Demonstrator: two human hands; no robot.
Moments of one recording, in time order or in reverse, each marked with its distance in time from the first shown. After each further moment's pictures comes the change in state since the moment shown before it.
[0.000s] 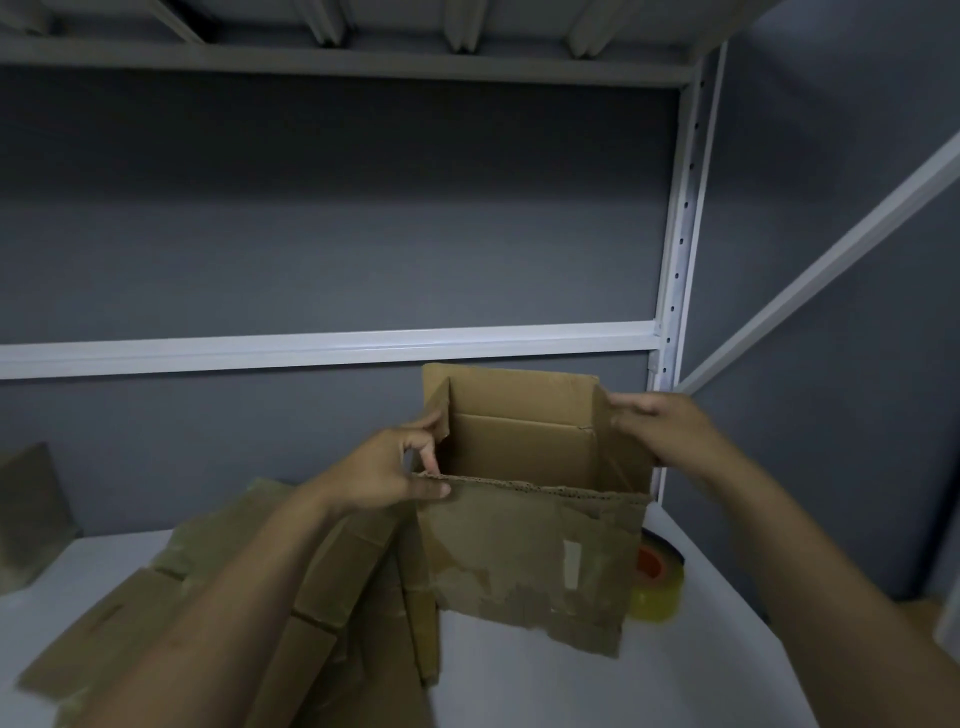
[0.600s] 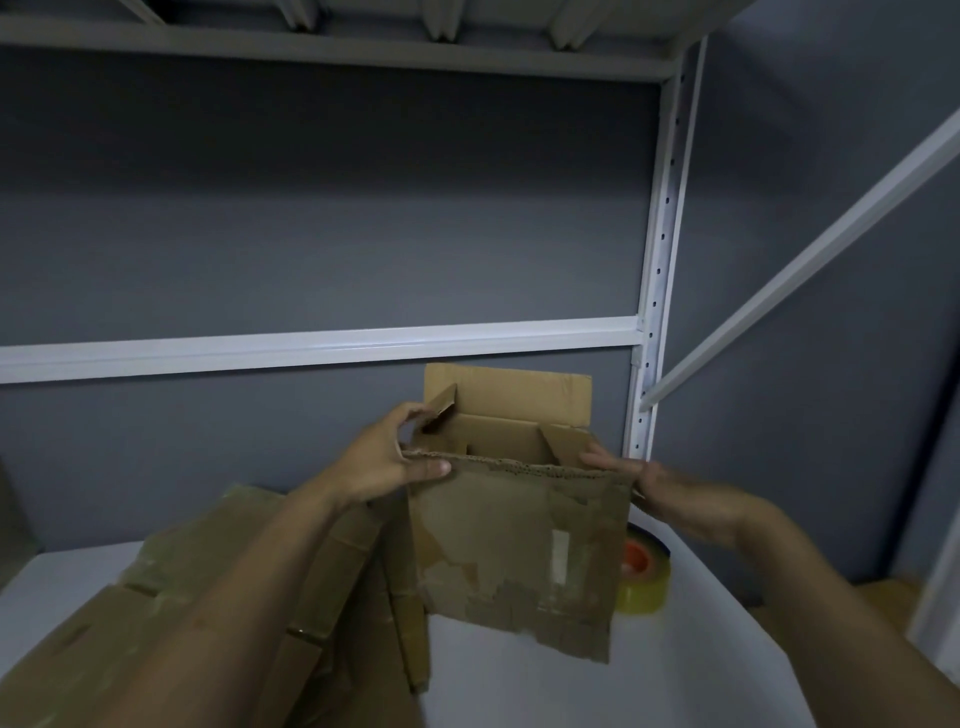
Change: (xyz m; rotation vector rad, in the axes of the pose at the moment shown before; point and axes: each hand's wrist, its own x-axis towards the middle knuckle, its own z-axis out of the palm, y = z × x) left_hand 0.025 -0.006 0.007 -0.088 0.091 -0.105; right_hand -0.025 0.054 -0.006 0.093 -0.628 -0.016
